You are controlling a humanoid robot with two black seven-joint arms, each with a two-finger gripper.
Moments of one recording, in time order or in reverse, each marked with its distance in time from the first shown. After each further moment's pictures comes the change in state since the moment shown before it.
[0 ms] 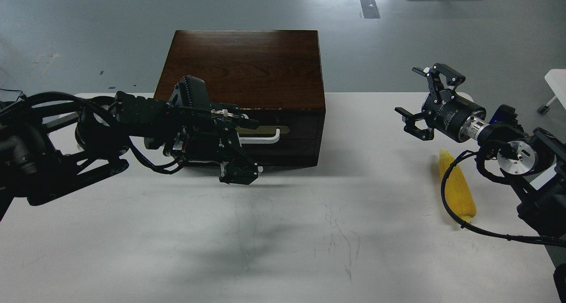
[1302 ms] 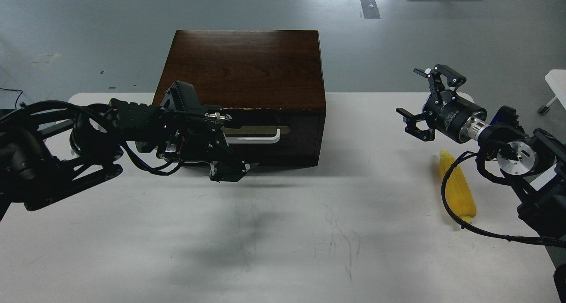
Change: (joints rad) left arm 0.043 0.012 0.016 0.041 0.033 -0.002 0.044; right arm -0.003 0.000 -0.001 -0.001 0.000 -0.007 0.000
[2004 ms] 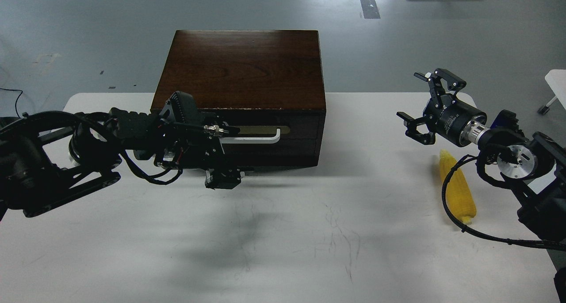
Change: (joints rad) left arm 0.028 0.004 -0.003 -0.001 0.060 0.002 0.001; right arm -0.016 0.000 0.001 -0.002 0.000 0.000 0.001
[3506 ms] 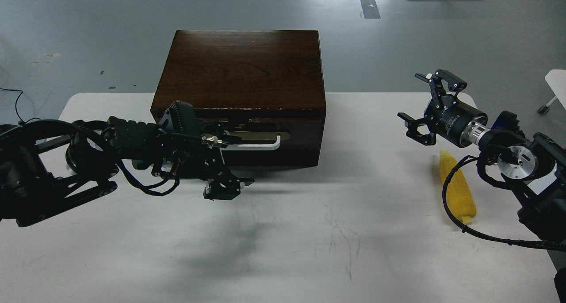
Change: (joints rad) left arm 0.037 0.030 0.002 -0.072 0.000 0.002 -0.013; right arm -0.001 0.000 0.001 -0.005 0.000 0.000 0.000
